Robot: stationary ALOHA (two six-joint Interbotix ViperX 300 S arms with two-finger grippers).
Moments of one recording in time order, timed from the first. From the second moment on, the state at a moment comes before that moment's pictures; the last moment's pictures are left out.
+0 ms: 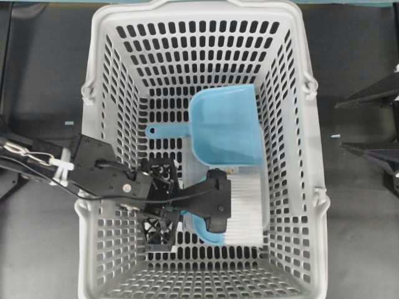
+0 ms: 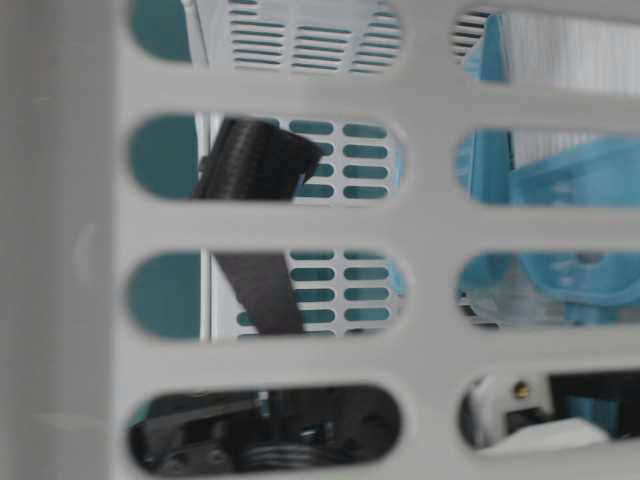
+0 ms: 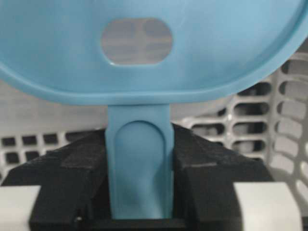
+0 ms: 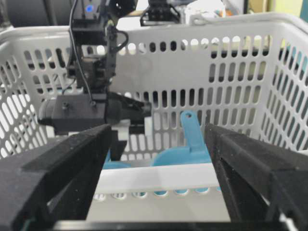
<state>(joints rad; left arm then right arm) -0.23 0.20 0.27 0.04 0.83 -0.26 0.01 -1.02 1.17 0.01 -0.07 0.03</state>
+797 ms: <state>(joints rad) -0.23 0.04 -0.23 0.04 1.50 -0.25 0.01 -1.04 1.17 0.01 -0.07 0.03</state>
